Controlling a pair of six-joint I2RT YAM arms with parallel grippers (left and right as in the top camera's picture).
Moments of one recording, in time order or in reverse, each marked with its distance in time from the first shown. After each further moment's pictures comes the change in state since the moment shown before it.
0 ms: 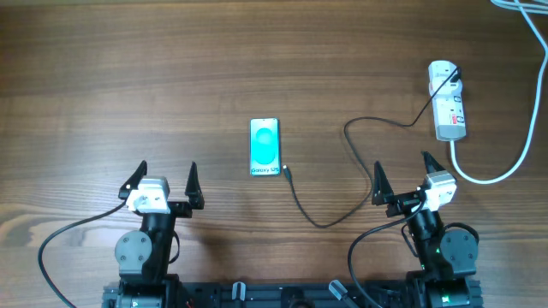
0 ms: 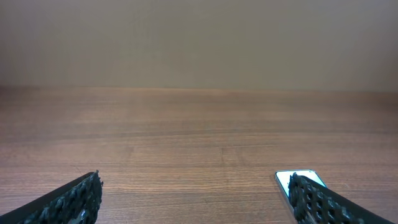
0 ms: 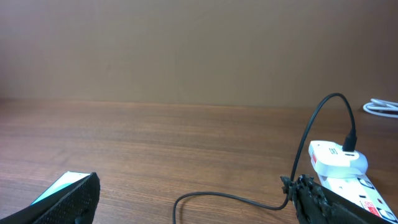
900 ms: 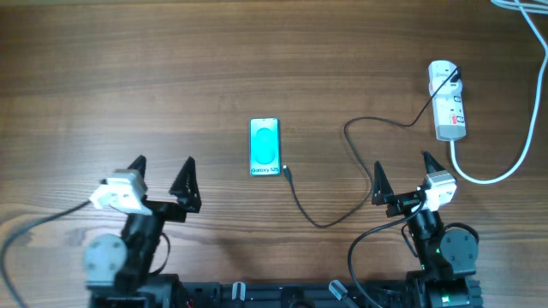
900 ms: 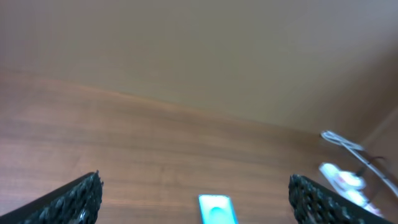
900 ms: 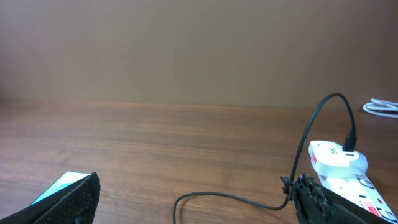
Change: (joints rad) left arm 0.000 0.173 0.425 -0.272 0.131 -0.274; right arm 0.000 -0.001 0.000 0.000 0.000 0.000
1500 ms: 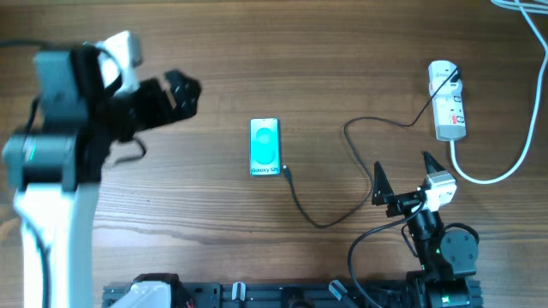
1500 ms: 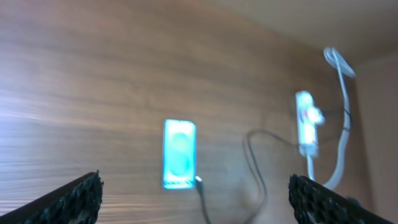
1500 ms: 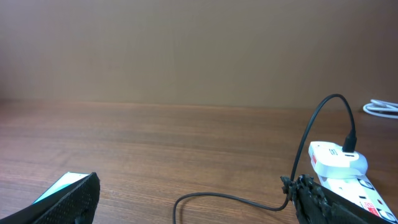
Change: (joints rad) left arm 0.000 1.094 1.162 -0.800 0.183 -0.018; right arm 0.000 -0.004 -0.001 -0.001 0.000 0.000
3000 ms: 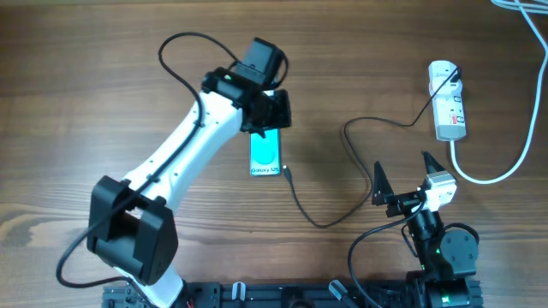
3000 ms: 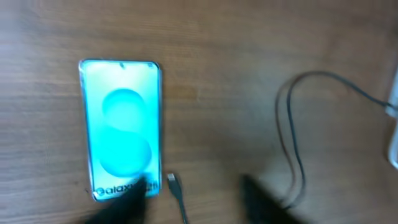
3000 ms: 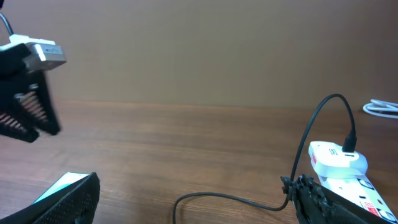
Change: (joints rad) left arm -0.495 0.535 -0.077 0.247 -0.219 -0.283; right arm 0.000 0.000 0.000 0.000 0.000 0.000
